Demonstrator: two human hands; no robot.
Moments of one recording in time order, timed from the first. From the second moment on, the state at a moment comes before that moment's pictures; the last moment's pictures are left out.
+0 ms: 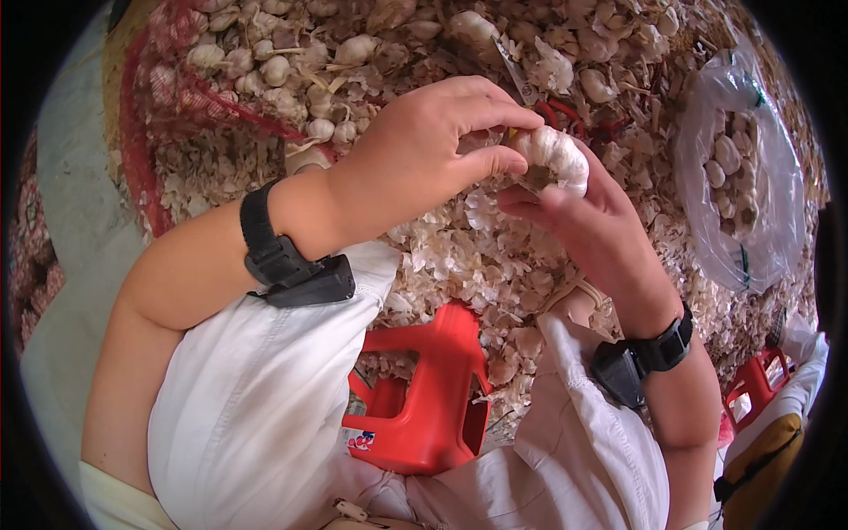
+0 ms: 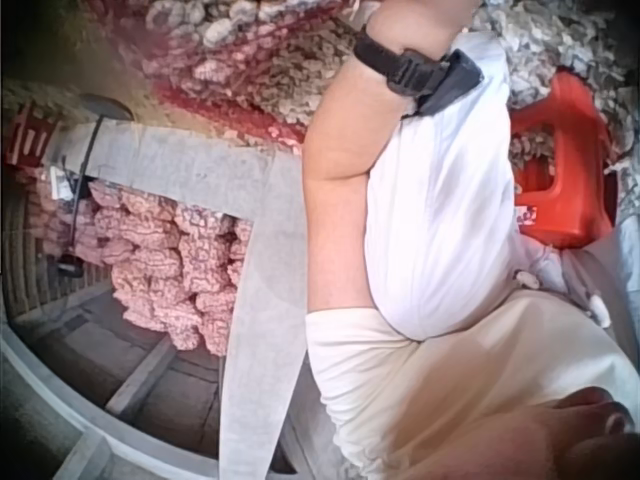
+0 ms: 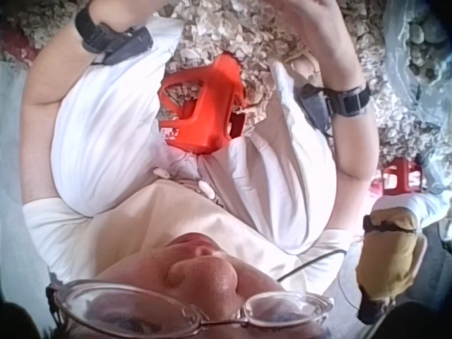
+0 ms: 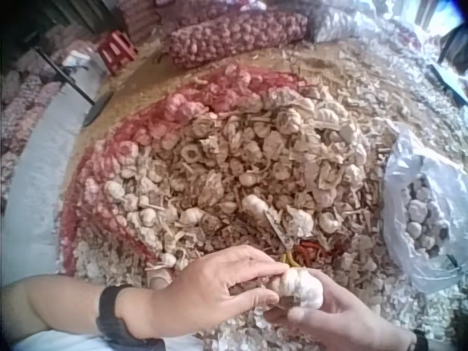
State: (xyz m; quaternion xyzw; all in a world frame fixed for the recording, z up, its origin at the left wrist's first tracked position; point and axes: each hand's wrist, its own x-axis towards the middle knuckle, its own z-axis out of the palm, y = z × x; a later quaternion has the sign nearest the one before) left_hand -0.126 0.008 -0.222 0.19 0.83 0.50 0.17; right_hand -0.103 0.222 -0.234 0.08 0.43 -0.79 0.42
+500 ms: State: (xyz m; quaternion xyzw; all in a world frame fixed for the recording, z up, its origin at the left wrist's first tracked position) left_hand -0.124 0.009 -0.226 0.26 0.85 0.45 0.06; right_hand -0.100 0.215 -0.229 0.13 0.36 -0.82 0.42
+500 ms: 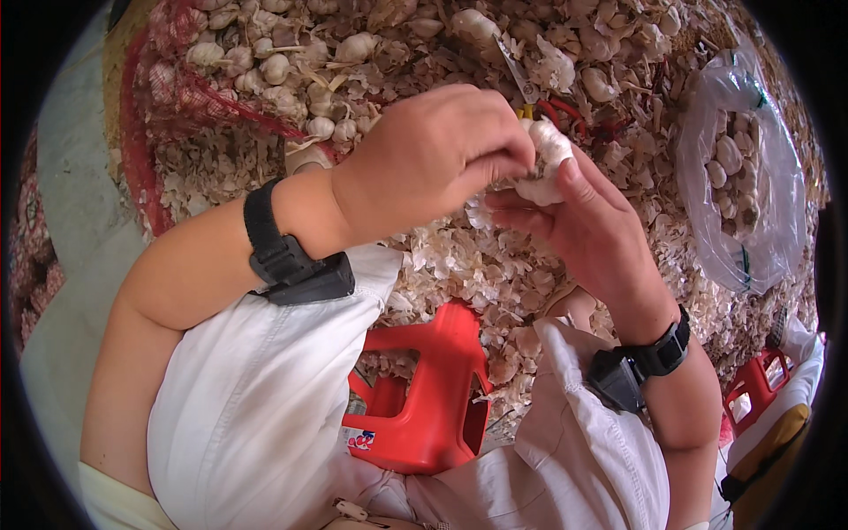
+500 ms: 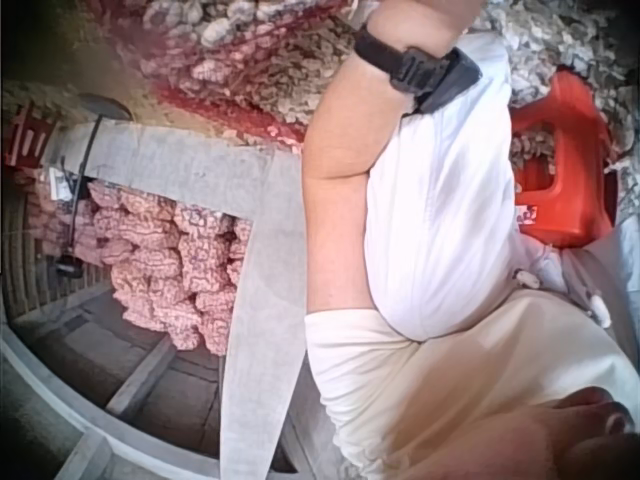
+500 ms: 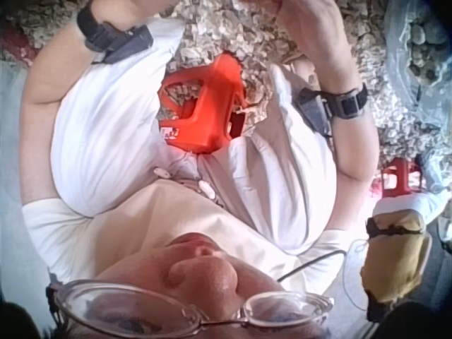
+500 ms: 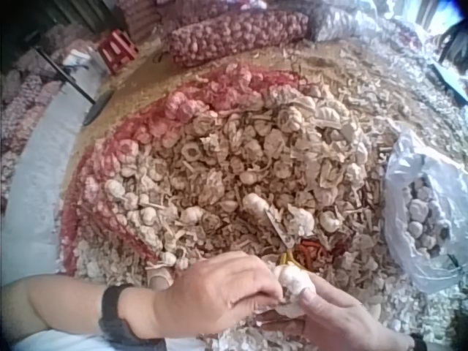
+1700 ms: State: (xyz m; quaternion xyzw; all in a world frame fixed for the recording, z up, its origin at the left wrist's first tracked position) left_hand -0.128 0.013 -0.225 0.30 0.84 0.44 0.05; right_hand -0.100 0.219 -0.236 0.12 0.30 -0.84 0.45
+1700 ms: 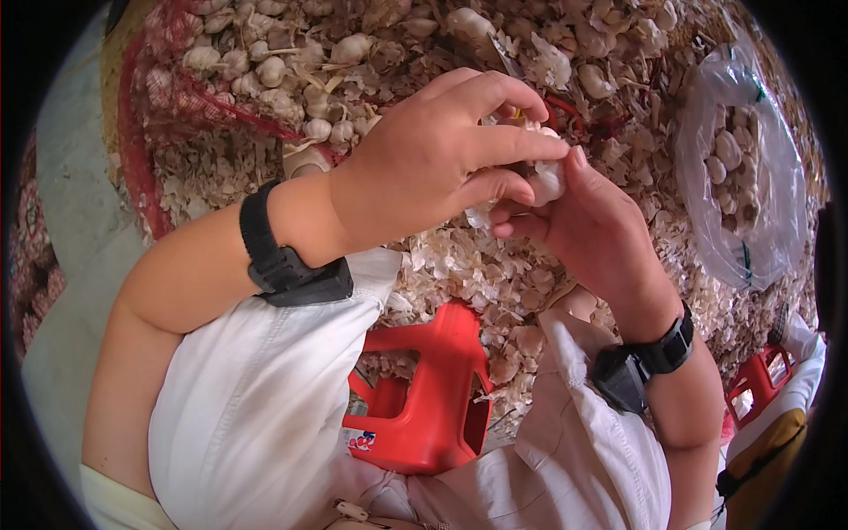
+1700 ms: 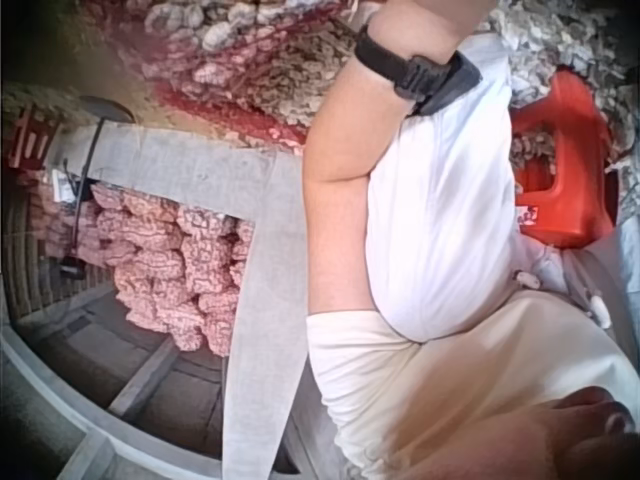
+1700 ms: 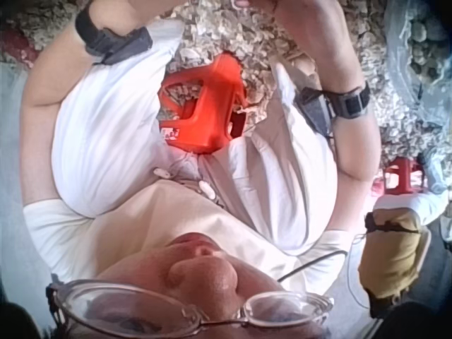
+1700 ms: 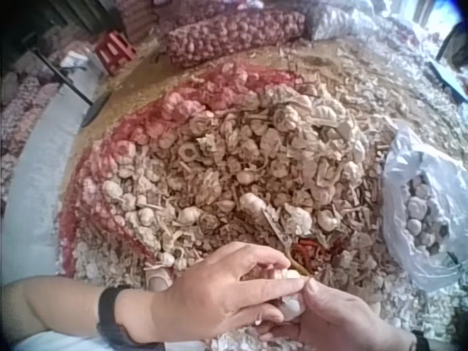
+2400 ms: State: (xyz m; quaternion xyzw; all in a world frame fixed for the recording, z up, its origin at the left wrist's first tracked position) left_hand -0.129 0.006 -0.221 0.30 0.86 0.42 0.05; right_hand -0.103 0.219 -0.232 0.16 0.28 -0.84 0.45
